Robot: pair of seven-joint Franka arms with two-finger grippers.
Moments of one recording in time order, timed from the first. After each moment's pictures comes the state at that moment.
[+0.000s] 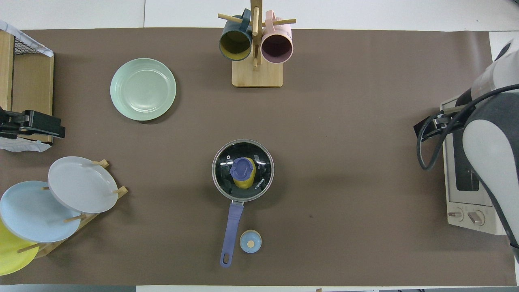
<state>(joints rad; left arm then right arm) -0.12 -0.05 0.03 -1.60 -0.02 1.53 -0.02 0.12 0.06 -0.05 -1.60 -0.05 1.51 -0.10</state>
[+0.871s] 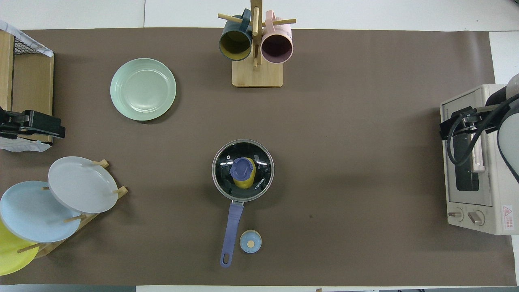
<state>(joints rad) -0.12 -0.05 0.03 -1.60 -0.02 1.53 -0.02 0.04 0.04 -0.06 -1.63 -0.05 1.55 -0.13</state>
